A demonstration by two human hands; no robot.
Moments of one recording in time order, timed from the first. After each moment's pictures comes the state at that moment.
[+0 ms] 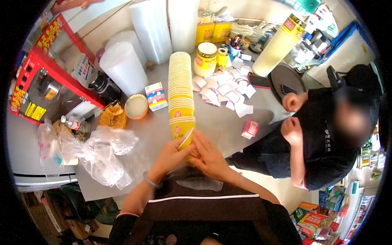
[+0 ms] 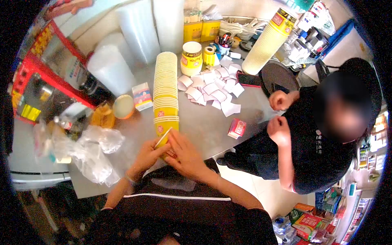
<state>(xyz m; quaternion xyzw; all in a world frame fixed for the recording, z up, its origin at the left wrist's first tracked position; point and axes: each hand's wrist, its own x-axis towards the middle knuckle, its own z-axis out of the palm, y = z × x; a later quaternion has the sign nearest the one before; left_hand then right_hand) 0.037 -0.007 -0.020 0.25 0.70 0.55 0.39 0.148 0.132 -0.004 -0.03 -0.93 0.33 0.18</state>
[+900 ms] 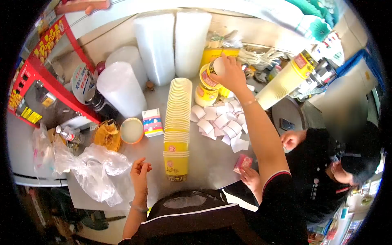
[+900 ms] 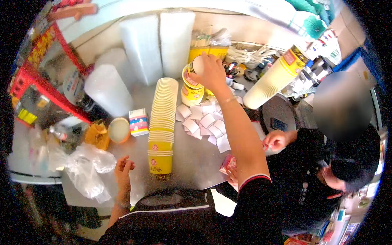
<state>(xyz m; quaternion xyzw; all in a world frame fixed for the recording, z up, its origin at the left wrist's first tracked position) -0.009 -0.038 -0.078 -0.06 0.68 0.73 0.11 -0.130 0.378 0.064 -0.10 -0.96 0.06 0.23</state>
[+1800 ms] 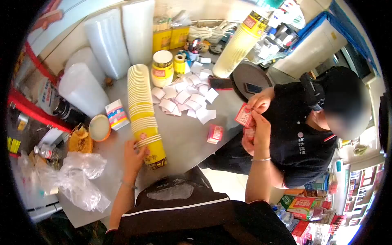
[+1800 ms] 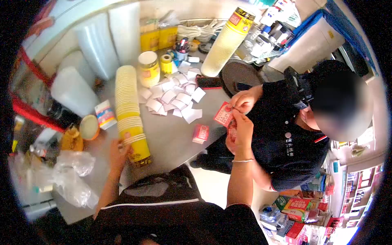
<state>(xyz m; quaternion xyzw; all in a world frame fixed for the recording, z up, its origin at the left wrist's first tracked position) -0.008 0.016 -0.117 0.25 0.85 0.47 0.07 0.216 0.353 0.045 -0.47 -0.51 0.60 0.39</state>
